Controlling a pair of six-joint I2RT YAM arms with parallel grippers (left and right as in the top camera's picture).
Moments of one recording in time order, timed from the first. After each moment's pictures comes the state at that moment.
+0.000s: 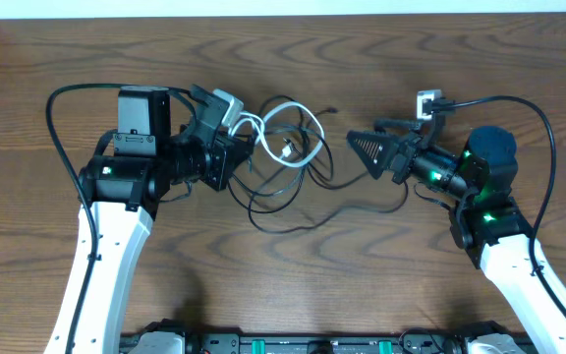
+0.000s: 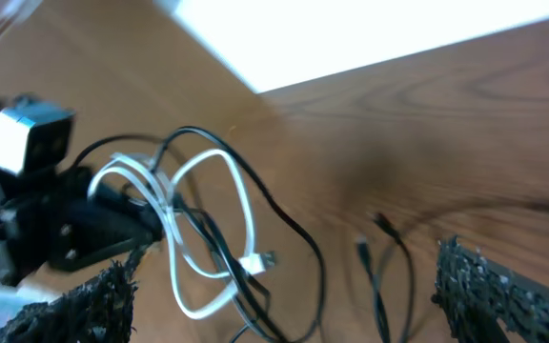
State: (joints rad) left arm -0.10 1.28 1.18 -0.84 0.68 0.24; right arm 0.20 1.20 0.67 0.33 -0.76 0.60
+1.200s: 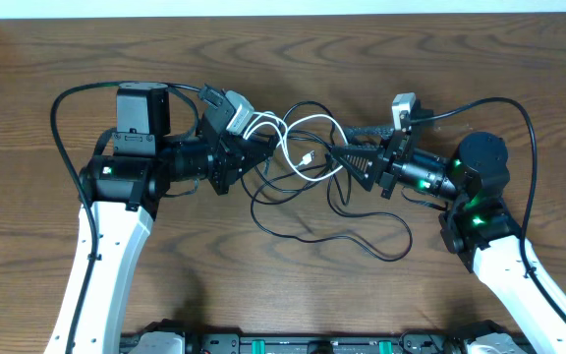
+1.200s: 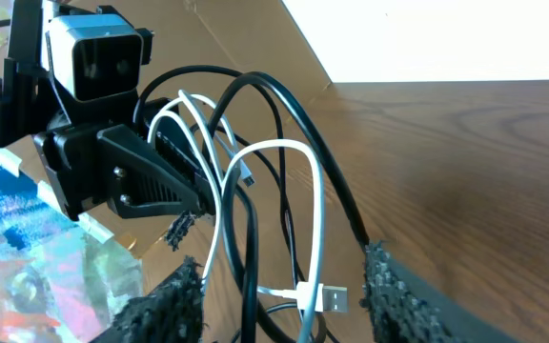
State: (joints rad) left arm -0.10 1.28 1.18 -0.78 0.96 0.35; right arm 0.28 1.20 0.67 0.47 -0.89 0.53
